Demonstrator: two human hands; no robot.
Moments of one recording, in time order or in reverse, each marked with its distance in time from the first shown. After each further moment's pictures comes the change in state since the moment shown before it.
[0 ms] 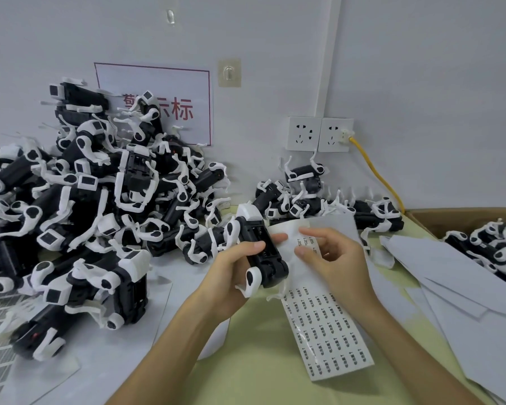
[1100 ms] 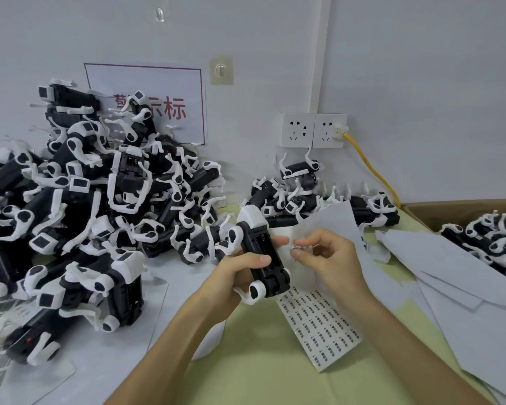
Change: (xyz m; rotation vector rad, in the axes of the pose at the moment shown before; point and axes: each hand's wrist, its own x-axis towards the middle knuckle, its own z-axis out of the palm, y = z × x) left_hand 0.002 -0.008 -0.002 0.155 -0.049 0.027; right_hand 0.001 0.009 0.006 0.200 -0.029 0.148
